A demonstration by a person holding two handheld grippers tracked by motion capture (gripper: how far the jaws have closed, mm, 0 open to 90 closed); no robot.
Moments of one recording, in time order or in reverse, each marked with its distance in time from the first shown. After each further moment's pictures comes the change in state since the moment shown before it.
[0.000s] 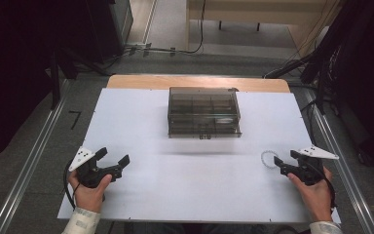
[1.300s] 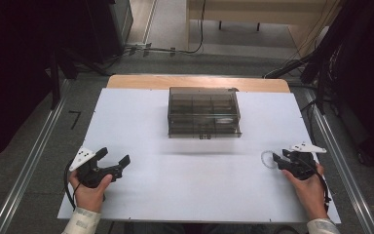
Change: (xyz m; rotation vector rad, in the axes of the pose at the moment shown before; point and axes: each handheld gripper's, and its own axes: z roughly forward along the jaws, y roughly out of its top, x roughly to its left) left arm -0.001 0.000 0.001 -0.001 -0.003 0.000; right arm 0.001 0.004 0.025 0.074 -0.038 -0.050
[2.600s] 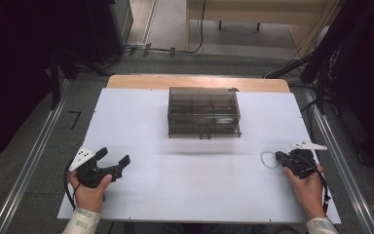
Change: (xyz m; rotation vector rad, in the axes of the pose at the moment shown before) left arm 0.000 0.000 0.000 0.000 -0.001 -0.001; right arm -0.003 0.004 0.001 0.043 0.038 0.060
